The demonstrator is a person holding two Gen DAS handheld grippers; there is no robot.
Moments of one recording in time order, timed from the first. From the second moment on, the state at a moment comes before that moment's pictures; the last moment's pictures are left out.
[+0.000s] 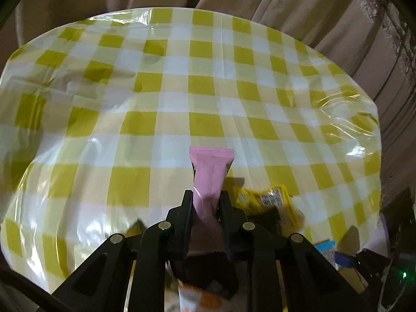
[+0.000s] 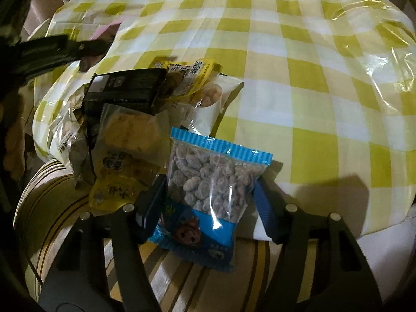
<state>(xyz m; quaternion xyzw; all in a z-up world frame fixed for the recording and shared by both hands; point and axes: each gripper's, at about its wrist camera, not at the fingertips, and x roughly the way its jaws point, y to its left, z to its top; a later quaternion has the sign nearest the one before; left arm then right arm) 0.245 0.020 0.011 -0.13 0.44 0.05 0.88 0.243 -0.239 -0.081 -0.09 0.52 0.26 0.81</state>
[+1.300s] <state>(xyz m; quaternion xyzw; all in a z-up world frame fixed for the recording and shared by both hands) 0.201 -0.263 0.026 -0.03 0.49 -0.26 0.83 0.196 -0.504 -0.063 0.07 0.52 0.10 0.84</state>
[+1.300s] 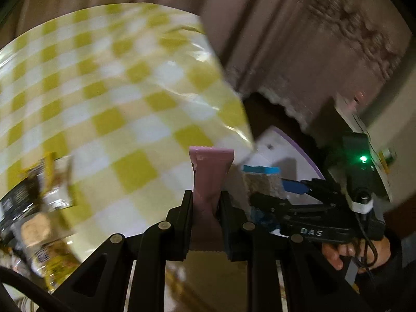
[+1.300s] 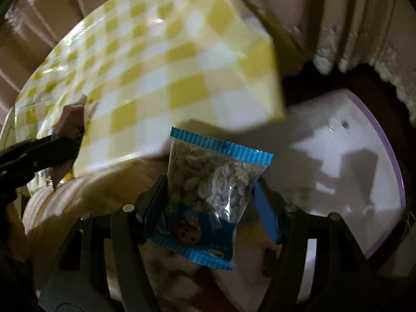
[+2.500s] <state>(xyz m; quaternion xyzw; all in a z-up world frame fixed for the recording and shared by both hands) 0.192 -0.357 -0.018 0.01 0.58 -0.35 0.73 0.162 -0.567 -0.093 0.03 0.56 0.05 0.83</state>
